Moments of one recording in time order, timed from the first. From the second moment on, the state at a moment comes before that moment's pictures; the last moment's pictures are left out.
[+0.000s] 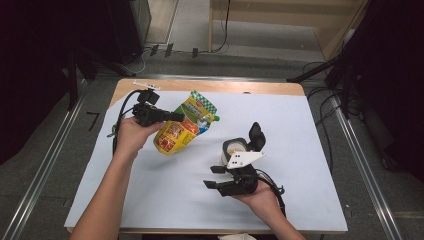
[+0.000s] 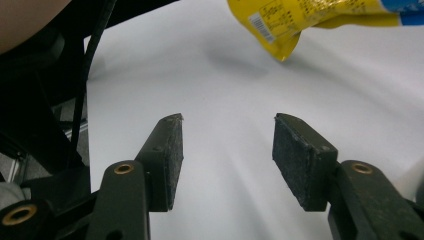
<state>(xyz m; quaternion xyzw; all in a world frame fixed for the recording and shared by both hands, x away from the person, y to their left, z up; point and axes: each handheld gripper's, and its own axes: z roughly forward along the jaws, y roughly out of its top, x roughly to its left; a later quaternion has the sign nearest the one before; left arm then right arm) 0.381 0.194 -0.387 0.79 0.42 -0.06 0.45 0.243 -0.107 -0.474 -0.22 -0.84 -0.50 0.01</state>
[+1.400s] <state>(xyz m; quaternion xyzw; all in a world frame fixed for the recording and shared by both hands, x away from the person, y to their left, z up) 0.340 0.239 -0.403 0.79 0.40 -0.02 0.46 0.248 -0.105 -0.475 -0.22 -0.83 -0.50 0.00</state>
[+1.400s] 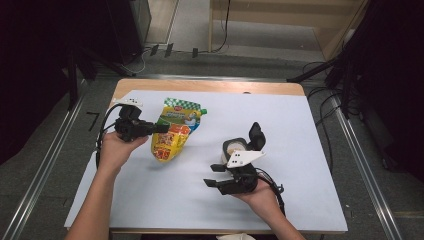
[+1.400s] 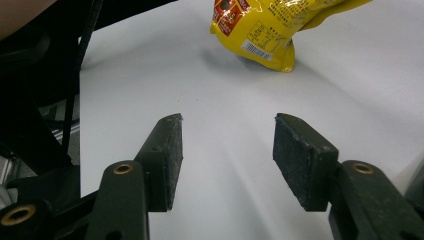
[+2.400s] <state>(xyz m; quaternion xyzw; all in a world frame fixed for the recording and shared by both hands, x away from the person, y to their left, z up) 0.318 0.252 -0.395 0.80 0.37 -0.01 0.47 0.248 -0.106 -0.474 -0.22 -0.83 -0.50 0.00</state>
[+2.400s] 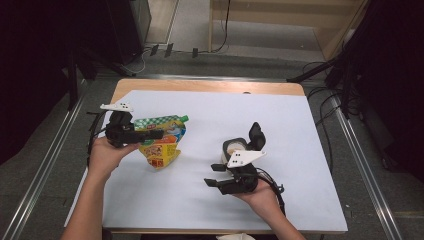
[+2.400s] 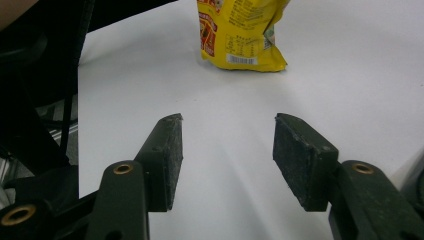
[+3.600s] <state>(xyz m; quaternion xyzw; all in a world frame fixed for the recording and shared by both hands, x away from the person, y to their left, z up) 0.322 0.267 -0.326 0.78 0.40 0.01 0.48 0.252 -0.113 -0.468 -0.22 -0.84 -0.50 -0.01</state>
